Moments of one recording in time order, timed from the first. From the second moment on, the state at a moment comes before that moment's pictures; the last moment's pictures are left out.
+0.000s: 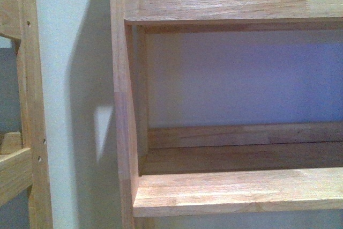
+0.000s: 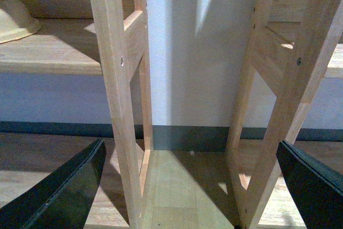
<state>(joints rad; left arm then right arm) 0.00 0.00 0.01 -0.01 0.00 -0.01 0.35 0.59 0.77 0.21 0.22 -0.09</state>
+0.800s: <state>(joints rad) 0.00 0.00 0.01 -0.01 0.00 0.00 0.22 0.09 0.07 0.01 0.21 -0.01</state>
